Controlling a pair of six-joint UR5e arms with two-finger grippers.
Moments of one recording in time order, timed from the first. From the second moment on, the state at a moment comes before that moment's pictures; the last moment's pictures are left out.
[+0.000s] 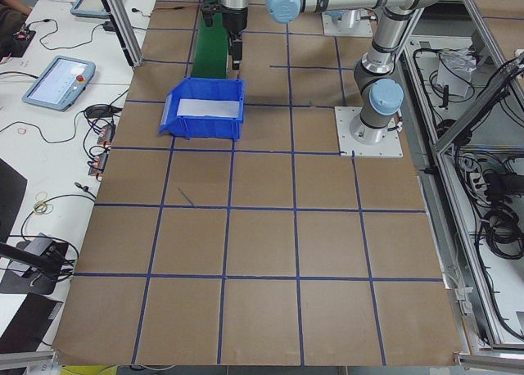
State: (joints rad) left arm -1.45 -1.61 -1.56 -1.45 1.78 -0.08; right arm 0.89 -0.97 1.42 -2.05 -1.47 -2.45
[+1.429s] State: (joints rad) left arm -1.45 -1.61 -1.57 -1.45 1.77 -0.08; right arm 0.88 -1.03 1.44 -2.04 -1.50 -2.40
